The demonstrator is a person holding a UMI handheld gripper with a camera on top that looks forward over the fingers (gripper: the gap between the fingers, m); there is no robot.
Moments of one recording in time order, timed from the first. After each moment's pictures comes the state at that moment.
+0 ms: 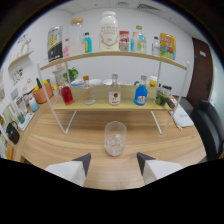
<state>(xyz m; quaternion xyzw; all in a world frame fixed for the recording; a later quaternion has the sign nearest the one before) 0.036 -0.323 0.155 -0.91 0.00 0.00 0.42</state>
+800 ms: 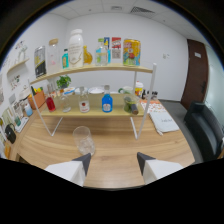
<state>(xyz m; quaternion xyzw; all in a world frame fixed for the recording) 0.144 -0.344 0.190 -0.89 0.01 -0.01 0.45</state>
